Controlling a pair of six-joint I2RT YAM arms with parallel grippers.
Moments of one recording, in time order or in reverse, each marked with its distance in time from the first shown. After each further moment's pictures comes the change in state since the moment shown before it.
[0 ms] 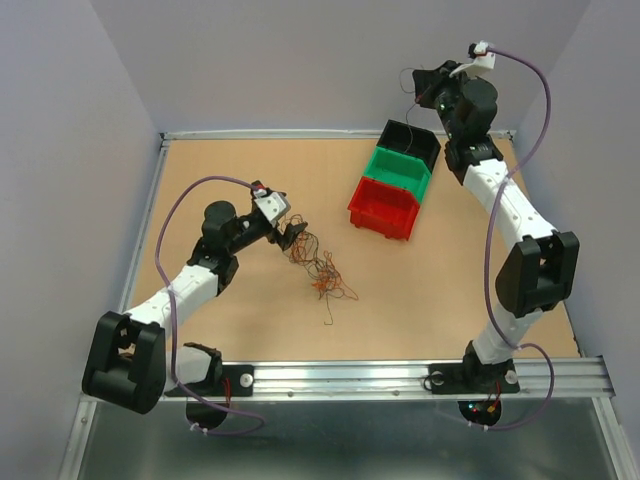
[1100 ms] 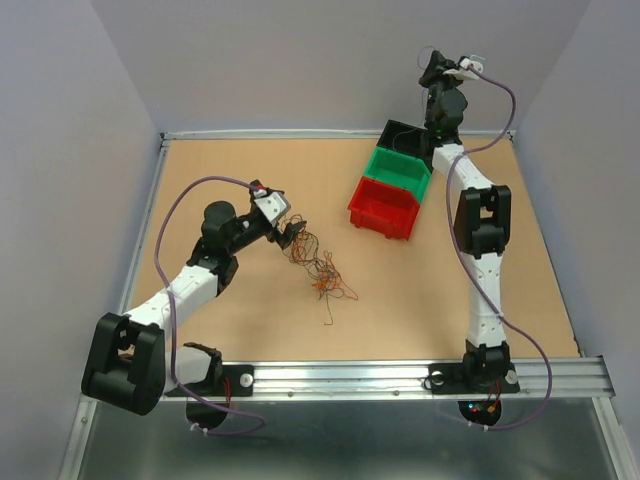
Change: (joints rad) left arm -0.001 -0.007 0.000 0.000 -0.027 0.025; right arm -0.074 0.732 0.557 0.515 0.310 -0.175
